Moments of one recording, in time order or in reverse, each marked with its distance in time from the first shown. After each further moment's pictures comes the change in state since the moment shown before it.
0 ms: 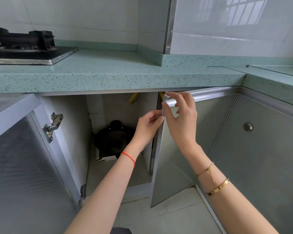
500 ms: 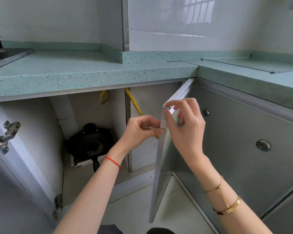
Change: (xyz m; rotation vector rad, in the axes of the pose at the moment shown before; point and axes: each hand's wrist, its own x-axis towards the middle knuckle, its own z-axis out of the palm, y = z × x) left_hand -0.040 0.036 0.054 -0.062 -0.349 0.119; right_hand -0.039 0.006 -0.115 -0.133 0.156 -0.038
